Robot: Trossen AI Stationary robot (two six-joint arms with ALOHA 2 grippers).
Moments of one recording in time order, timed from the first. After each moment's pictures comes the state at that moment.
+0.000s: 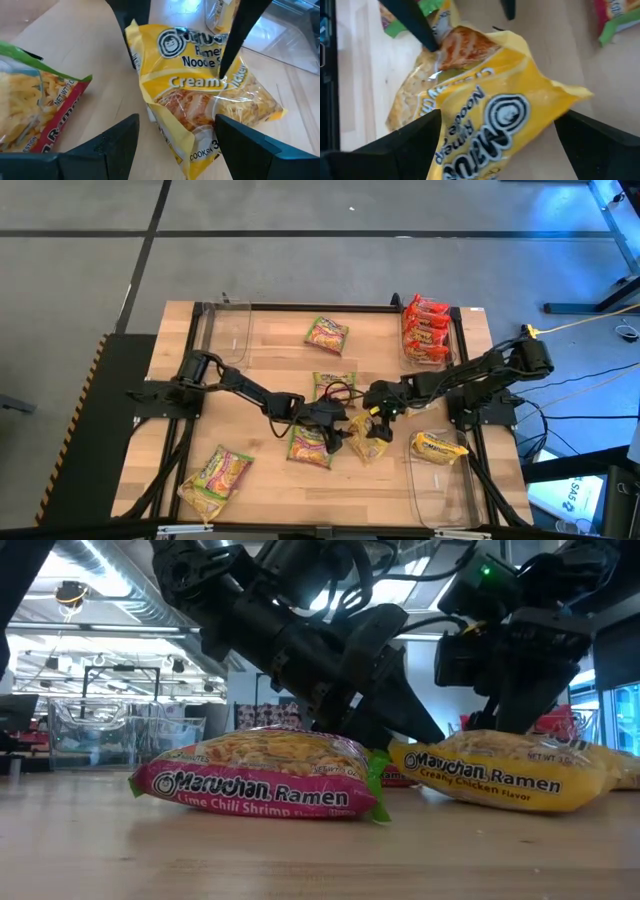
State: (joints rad) left arm -0.18 2.06 1.11 0.41 -0.14 -0.47; right arm 0.08 1.51 0.60 -0.06 -0.33 0.44
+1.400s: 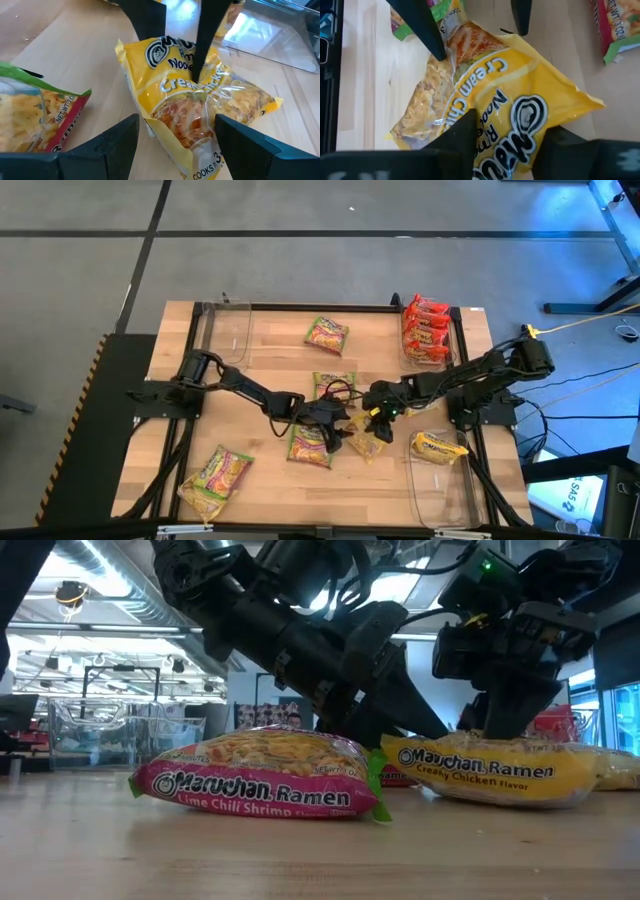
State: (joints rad) left arm -0.17 2.06 1.11 0.43 -0.13 -0.41; right arm 0.09 1.50 0.61 -0.04 -0.31 0.38
